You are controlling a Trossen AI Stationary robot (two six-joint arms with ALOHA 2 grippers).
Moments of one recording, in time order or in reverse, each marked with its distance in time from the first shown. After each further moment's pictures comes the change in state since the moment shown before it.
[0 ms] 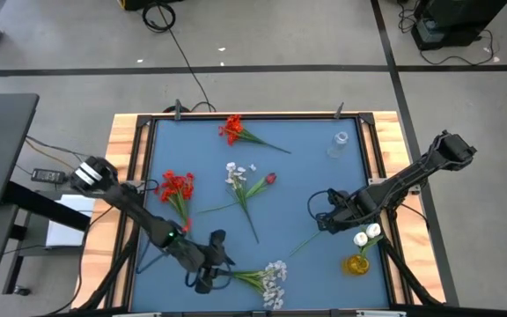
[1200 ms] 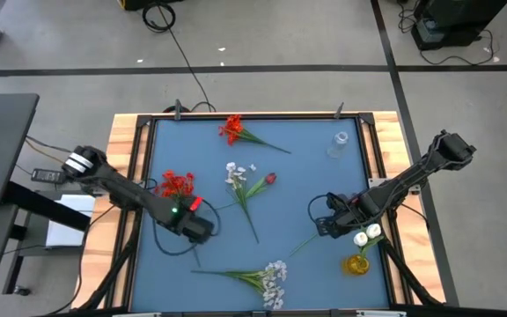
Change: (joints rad) left arm 0.205 -0.167 0.117 -1.279 0.071 -1.220; right arm 0.043 0.000 0.000 0.067 0.023 -0.016
